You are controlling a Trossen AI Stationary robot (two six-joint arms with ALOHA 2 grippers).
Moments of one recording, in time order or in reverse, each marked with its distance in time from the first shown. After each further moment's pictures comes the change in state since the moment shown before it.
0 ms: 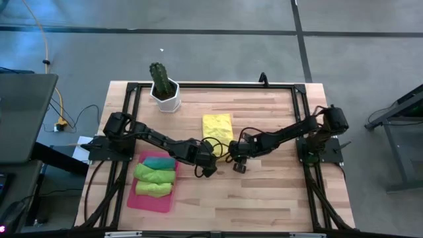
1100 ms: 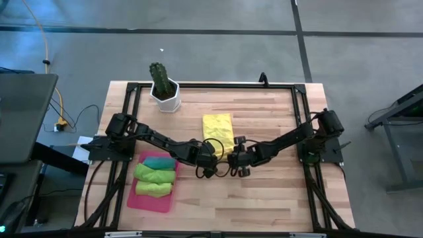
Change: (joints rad) left arm 0.000 0.034 0.000 0.042 0.003 0.026; right arm 0.097 0.076 0.000 0.053 0.222 -0.404
